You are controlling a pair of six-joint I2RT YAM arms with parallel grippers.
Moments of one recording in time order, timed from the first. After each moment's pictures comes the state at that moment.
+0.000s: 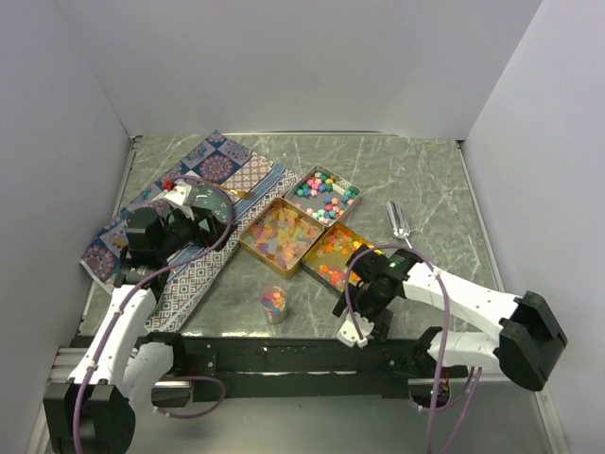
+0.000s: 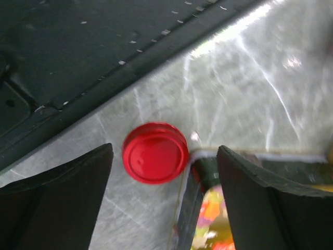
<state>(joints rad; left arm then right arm) -0.04 0.85 0.58 0.06 0.60 -0.09 0.79 1.17 0.72 -1.03 -0.47 -1.79</state>
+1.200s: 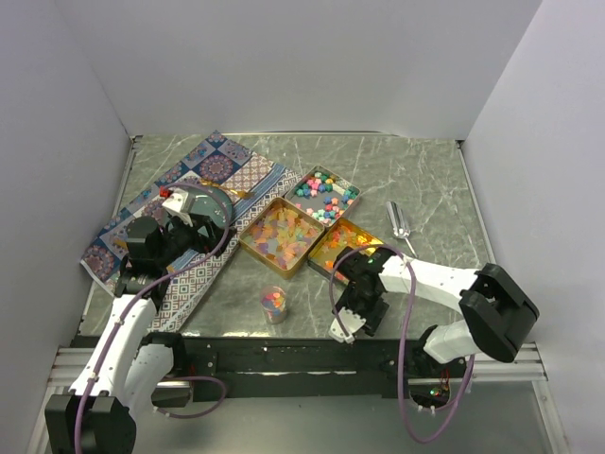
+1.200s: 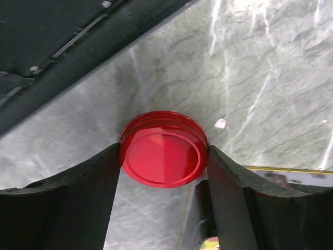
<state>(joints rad) -0.04 0.78 0.51 0.07 0.57 -0.15 0.81 1.39 0.72 -0.93 -0.25 -1.74</state>
